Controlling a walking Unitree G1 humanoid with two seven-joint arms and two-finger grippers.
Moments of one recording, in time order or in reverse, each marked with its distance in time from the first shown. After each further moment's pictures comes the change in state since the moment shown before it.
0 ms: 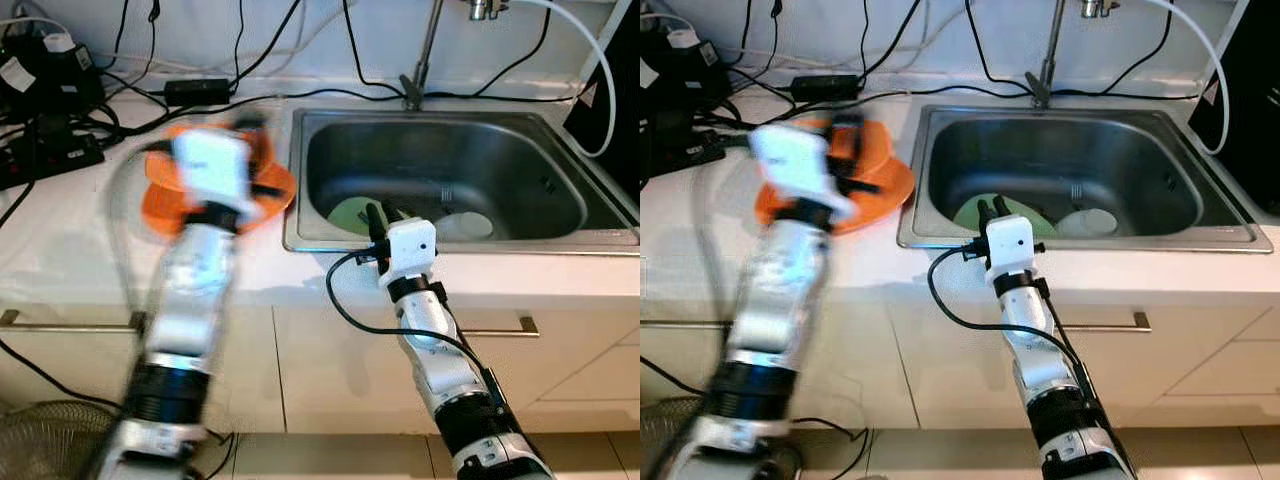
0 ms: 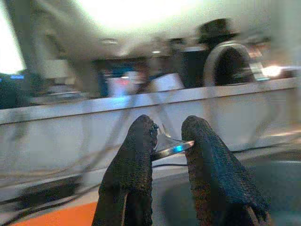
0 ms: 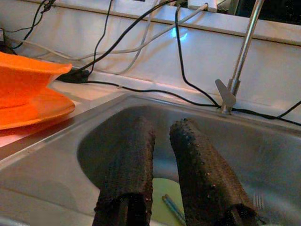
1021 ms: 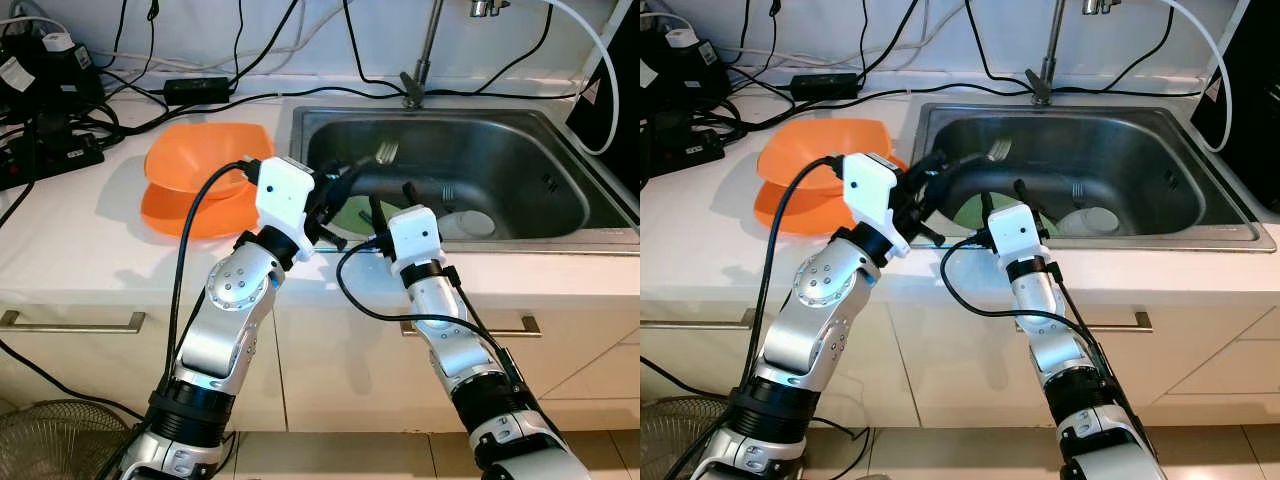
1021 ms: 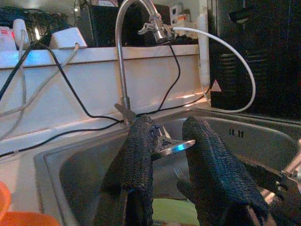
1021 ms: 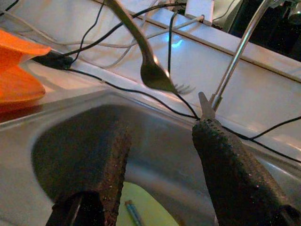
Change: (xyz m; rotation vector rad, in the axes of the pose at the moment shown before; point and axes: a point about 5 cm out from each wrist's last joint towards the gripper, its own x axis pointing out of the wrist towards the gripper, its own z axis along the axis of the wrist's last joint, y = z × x) left arm -0.010 -0.043 -0.015 -0.144 0.163 -0.298; right arm 0.014 -0.020 0.004 -0.203 -0.018 -0.004
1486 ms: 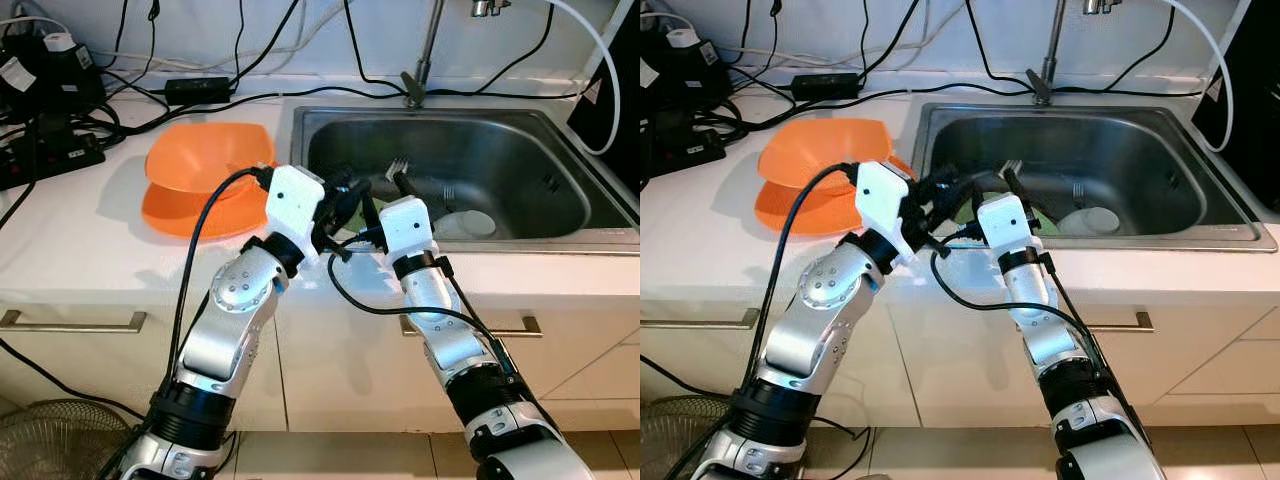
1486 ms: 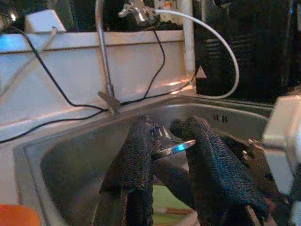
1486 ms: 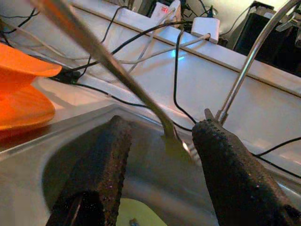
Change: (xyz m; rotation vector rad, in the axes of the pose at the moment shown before) left arm -0.001 -0.009 -0.008 -0.014 0.059 -0.075; right arm 0.009 0.005 0.012 -0.007 -0.048 0.020
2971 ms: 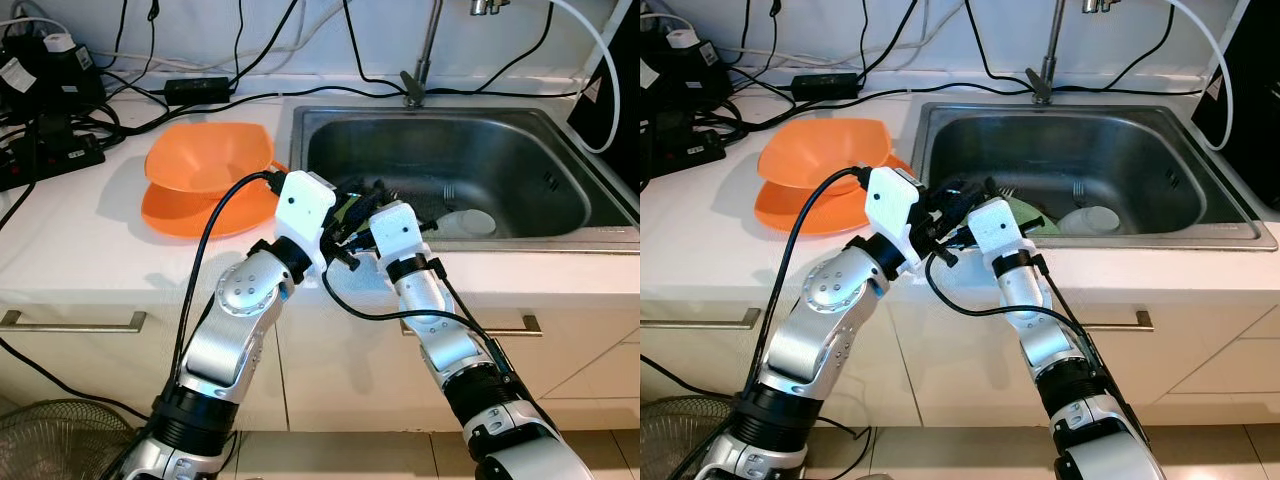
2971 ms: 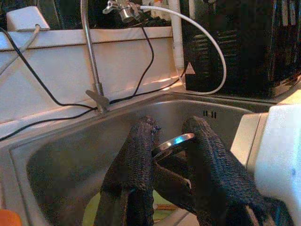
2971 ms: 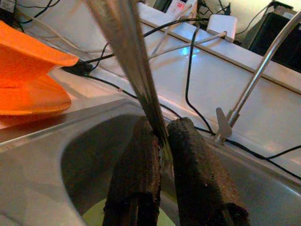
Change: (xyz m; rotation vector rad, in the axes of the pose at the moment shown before) left arm 0.000 -0.006 0.002 0.008 0.011 -0.033; right arm -0.002 0.008 -0.004 -0.034 0.016 0.050
